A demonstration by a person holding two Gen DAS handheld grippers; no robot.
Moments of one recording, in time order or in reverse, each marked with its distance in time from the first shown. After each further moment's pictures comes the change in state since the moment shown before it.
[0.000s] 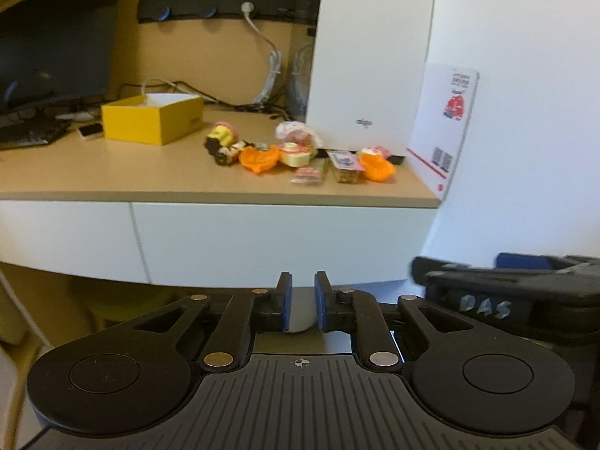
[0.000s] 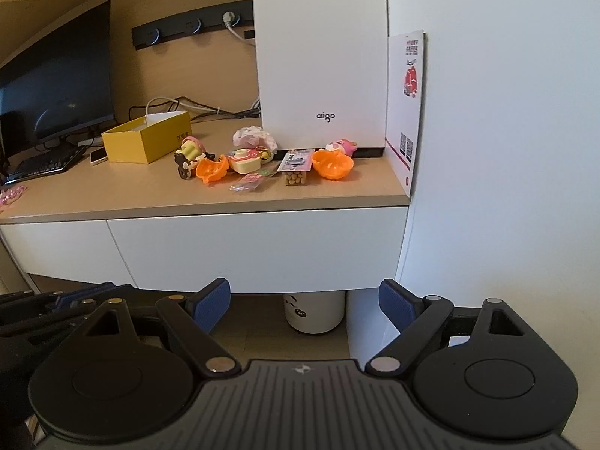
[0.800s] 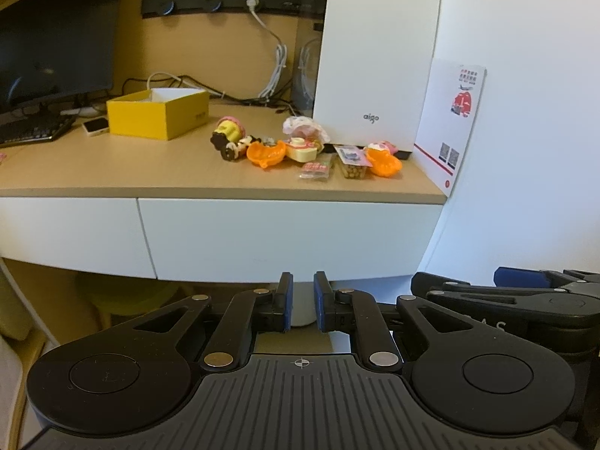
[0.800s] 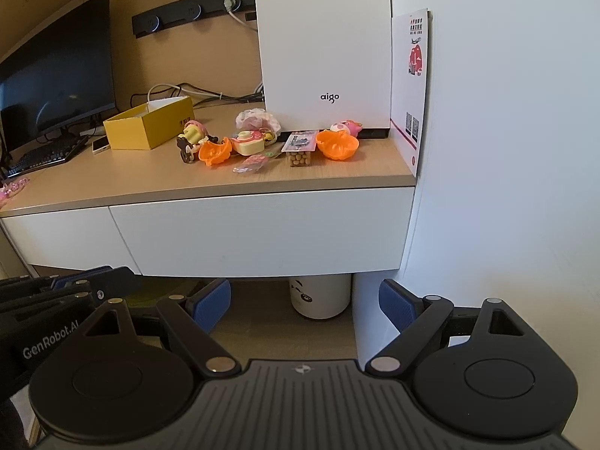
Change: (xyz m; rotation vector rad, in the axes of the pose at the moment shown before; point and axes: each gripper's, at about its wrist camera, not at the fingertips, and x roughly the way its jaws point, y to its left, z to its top) left arm 0.000 0.006 0.003 0.003 0.023 0.031; right arm 0.007 -0.002 -0.006 0.017 0.048 0.017
